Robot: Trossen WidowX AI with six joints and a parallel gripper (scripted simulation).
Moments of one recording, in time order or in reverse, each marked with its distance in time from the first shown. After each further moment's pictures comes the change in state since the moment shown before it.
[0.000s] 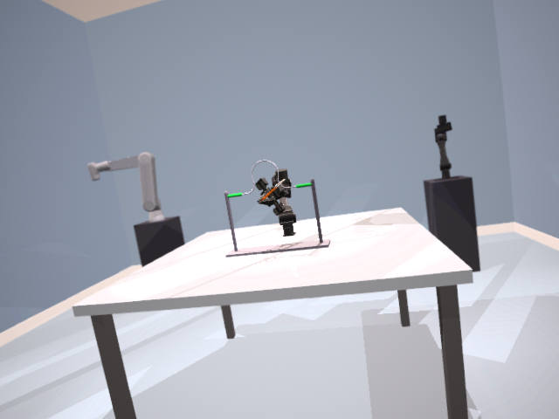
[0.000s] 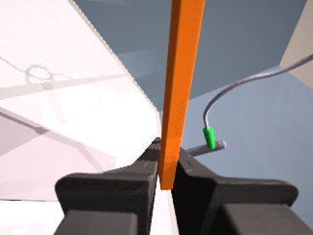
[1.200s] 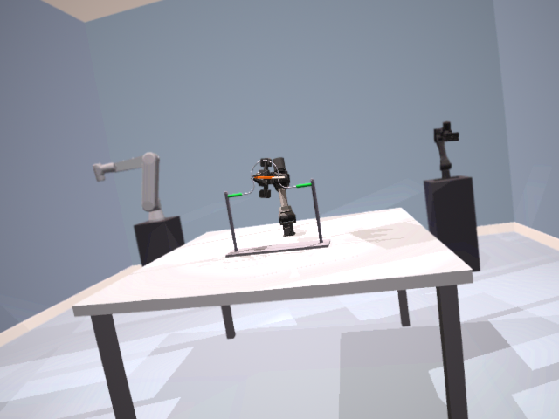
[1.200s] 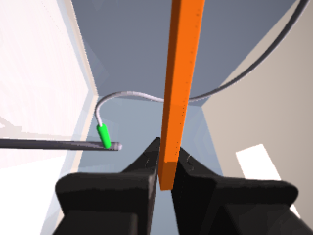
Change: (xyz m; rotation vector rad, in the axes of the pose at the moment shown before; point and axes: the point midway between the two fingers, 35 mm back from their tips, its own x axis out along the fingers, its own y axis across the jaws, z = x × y) arm -0.015 -0.098 0.035 -0.573 0.008 -0.336
